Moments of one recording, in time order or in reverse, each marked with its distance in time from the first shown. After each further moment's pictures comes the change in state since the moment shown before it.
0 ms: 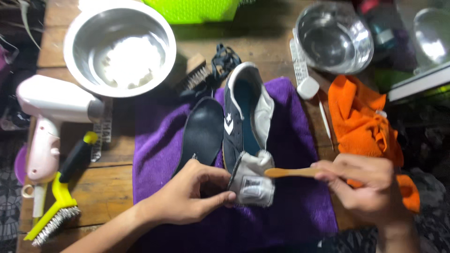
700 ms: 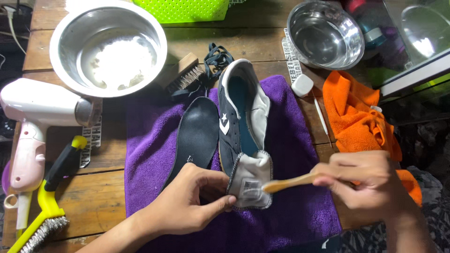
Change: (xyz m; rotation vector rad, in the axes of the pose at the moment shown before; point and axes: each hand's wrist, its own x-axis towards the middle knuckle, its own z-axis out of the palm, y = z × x) left_hand -0.003 -0.007 0.014 0.029 0.043 -0.026; right_hand 0.004 0.004 -0.003 -0.049 -0.109 -0.147
